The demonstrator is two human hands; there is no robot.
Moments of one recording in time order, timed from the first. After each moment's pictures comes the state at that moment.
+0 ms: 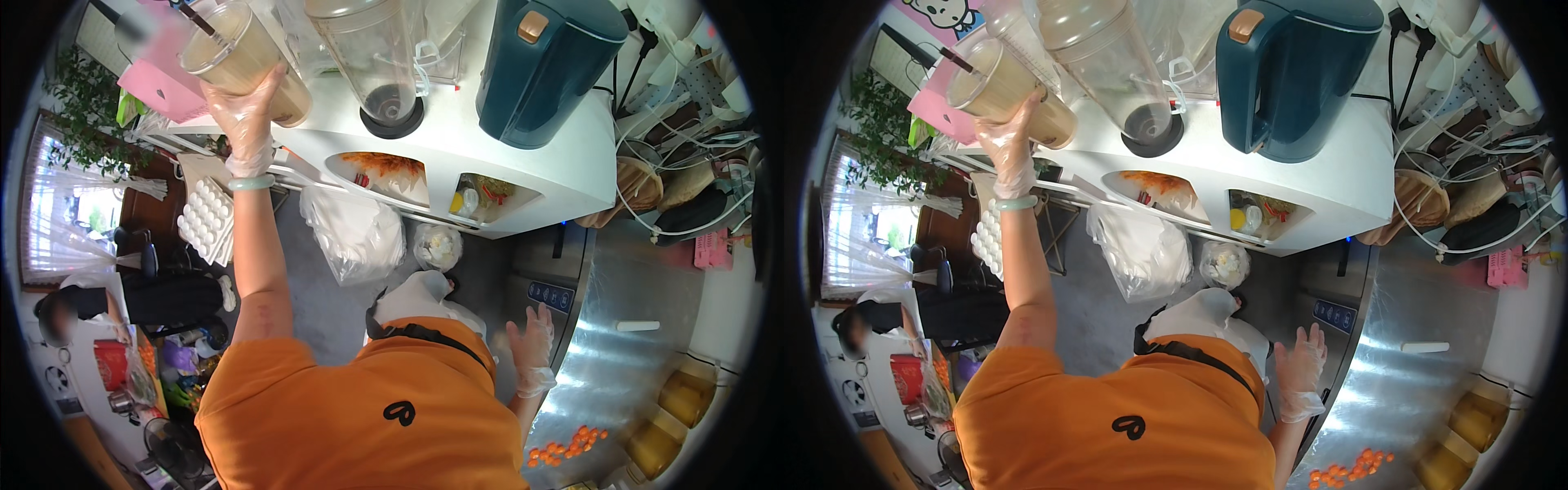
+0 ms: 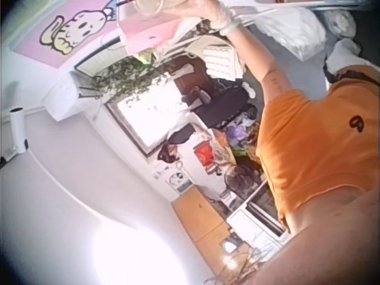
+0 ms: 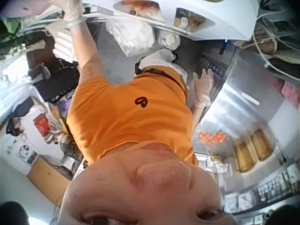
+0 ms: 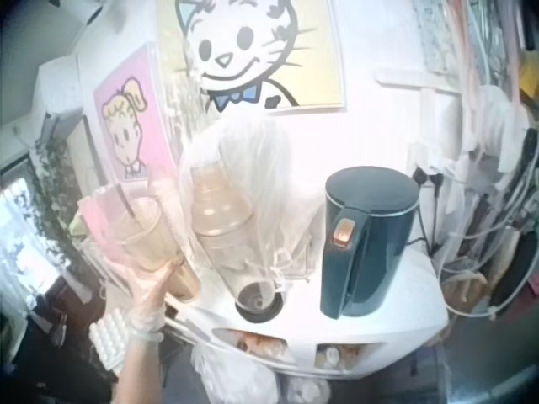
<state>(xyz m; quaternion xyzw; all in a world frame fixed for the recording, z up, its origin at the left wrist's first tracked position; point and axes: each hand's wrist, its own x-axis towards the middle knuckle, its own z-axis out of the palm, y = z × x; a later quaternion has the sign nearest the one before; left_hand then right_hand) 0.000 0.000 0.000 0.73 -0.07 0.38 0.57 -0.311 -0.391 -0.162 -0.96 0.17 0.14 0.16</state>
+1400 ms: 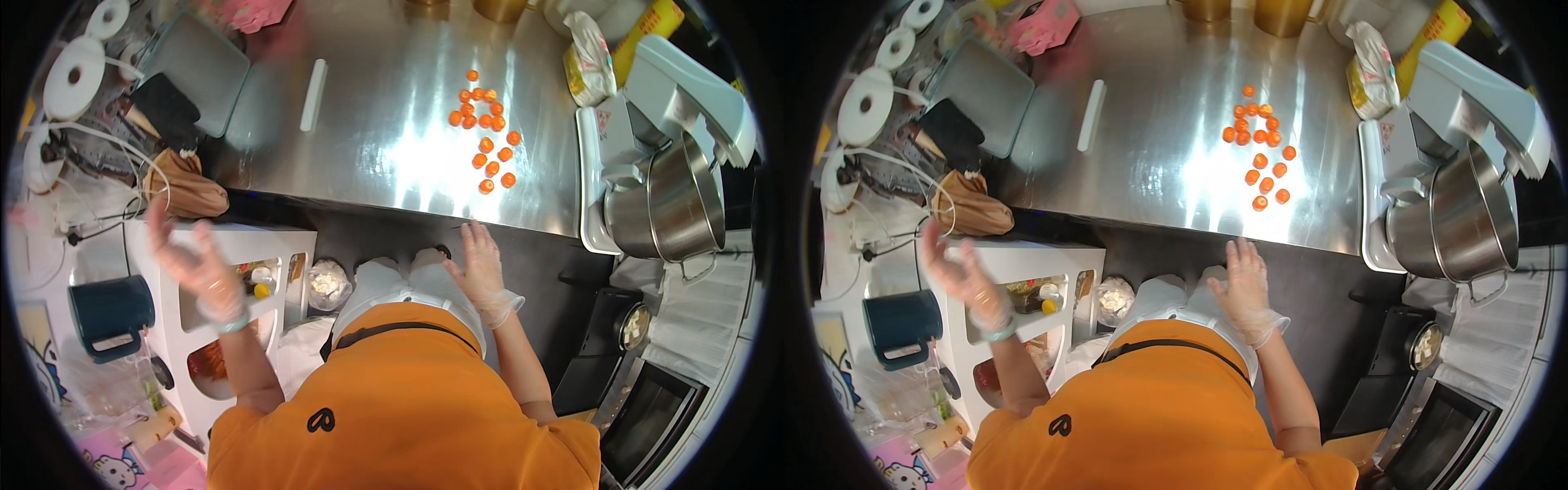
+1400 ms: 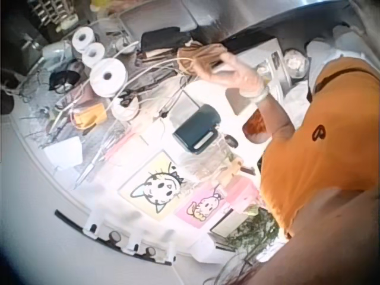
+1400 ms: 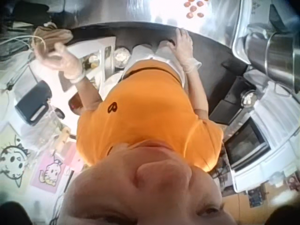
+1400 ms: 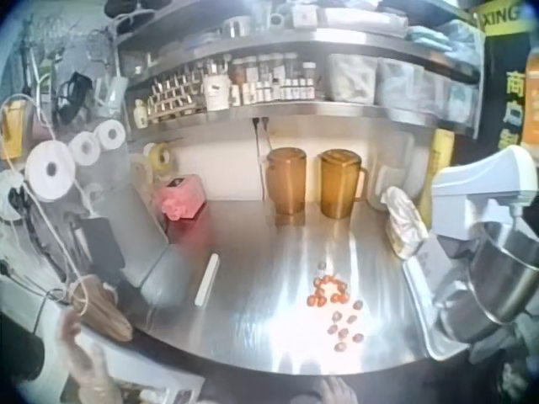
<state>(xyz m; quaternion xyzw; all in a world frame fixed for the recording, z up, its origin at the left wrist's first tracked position) -0.348 -0.433 -0.022 0.58 -0.61 0.13 0.53 -0.689 -0.377 -0.187 -0.72 0.65 -0.14 0.20</state>
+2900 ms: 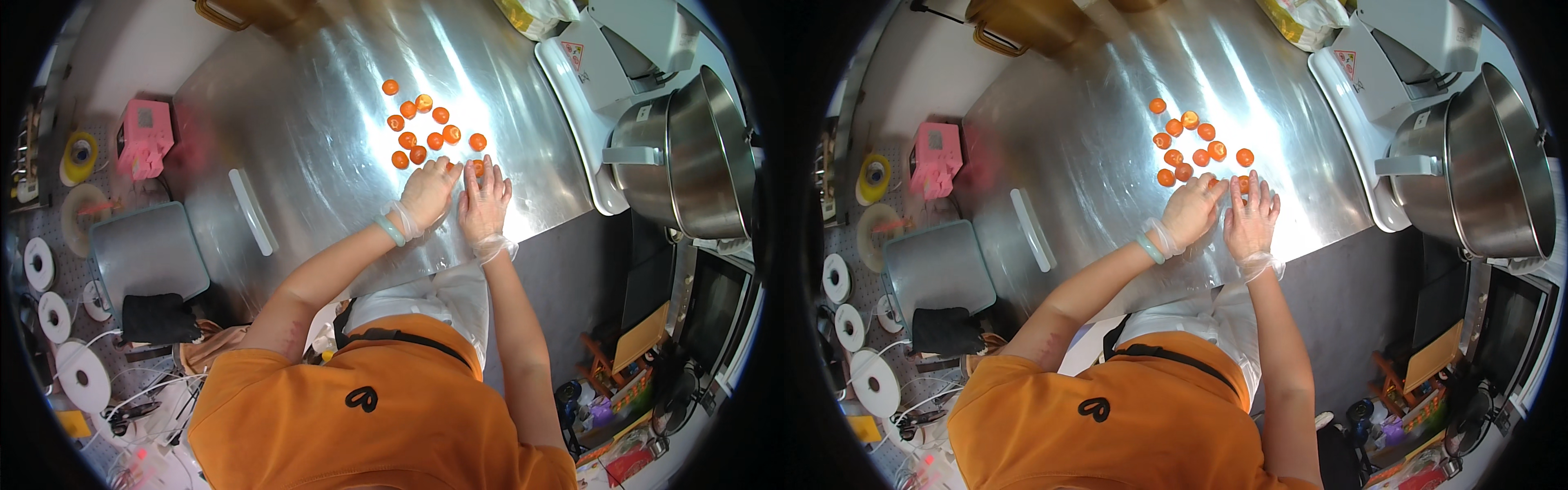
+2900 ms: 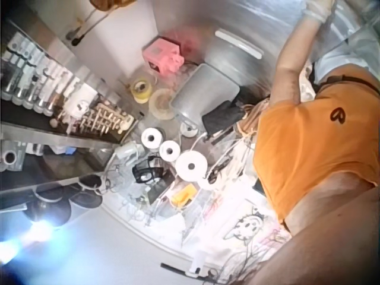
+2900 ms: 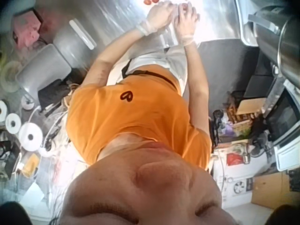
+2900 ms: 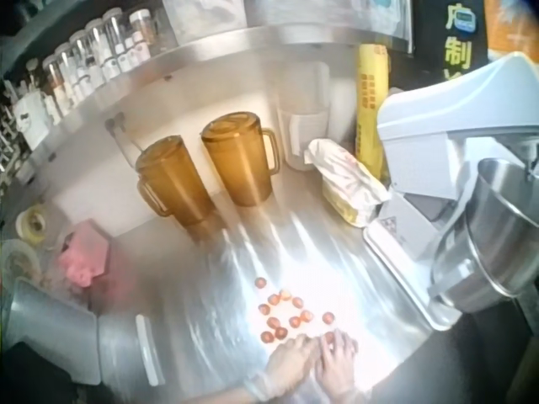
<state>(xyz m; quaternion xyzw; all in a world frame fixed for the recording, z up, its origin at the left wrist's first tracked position) -0.654 -0.674 -0.264 0.21 -0.95 -0.23 0.02 -0.746 -0.557 -0.290 -0.51 0.85 -0.15 0.01</state>
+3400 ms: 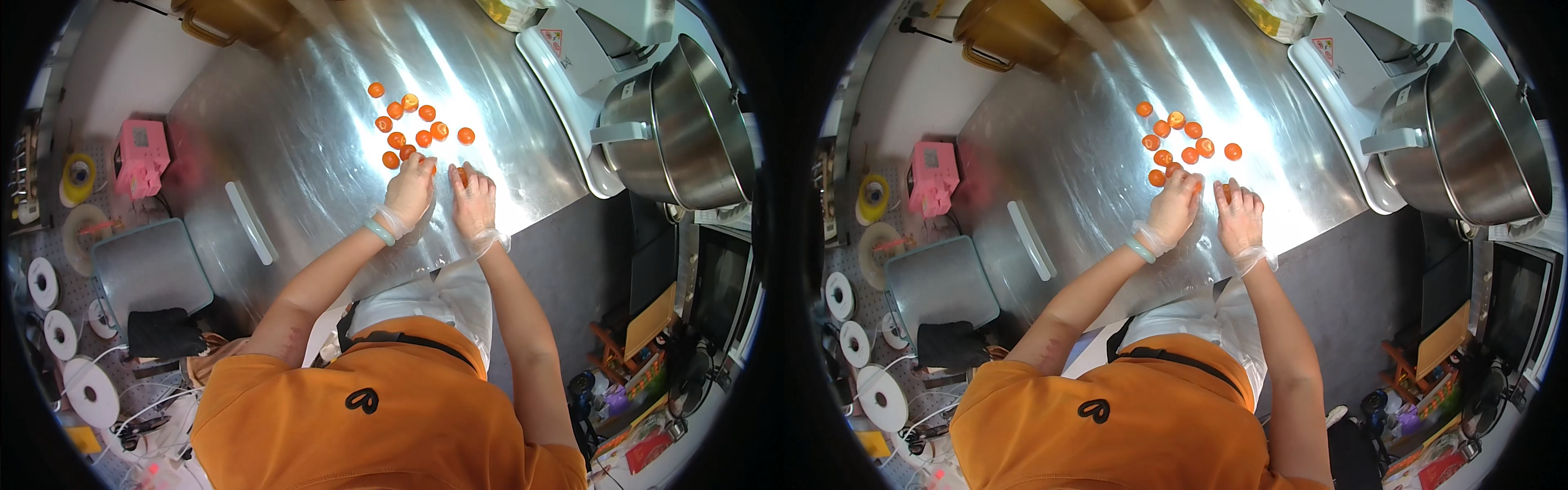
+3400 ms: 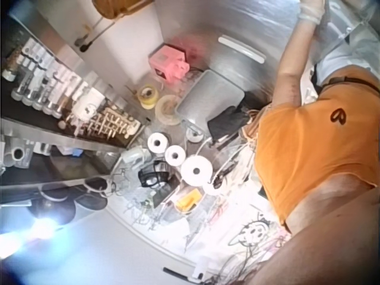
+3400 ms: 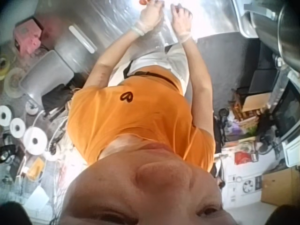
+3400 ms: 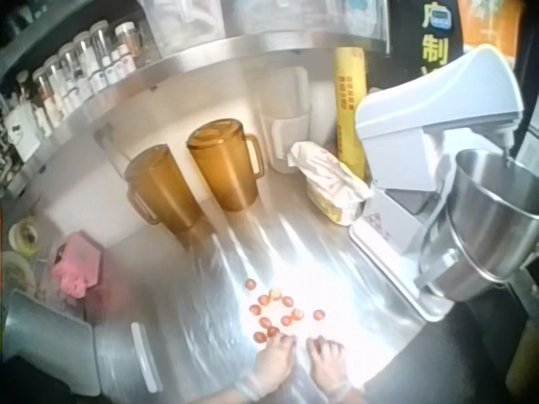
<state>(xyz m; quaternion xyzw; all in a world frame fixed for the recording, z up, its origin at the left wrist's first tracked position) -0.643 -0.673 -0.271 0.28 -0.91 -0.28 0.09 -0.742 -0.549 -0.303 -0.55 0.83 -0.13 -0.02</state>
